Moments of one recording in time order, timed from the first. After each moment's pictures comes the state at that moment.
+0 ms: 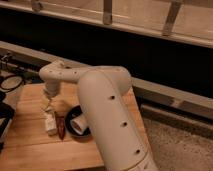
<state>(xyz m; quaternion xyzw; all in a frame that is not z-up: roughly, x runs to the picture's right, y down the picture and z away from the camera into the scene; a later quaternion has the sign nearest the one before) -0.322 0.076 0.875 -0.36 -0.08 0.25 0.89</state>
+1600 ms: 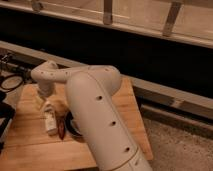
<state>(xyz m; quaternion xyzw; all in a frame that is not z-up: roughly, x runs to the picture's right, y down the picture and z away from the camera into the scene) -0.363 0.073 0.879 -0.35 -0.06 0.29 0.89</state>
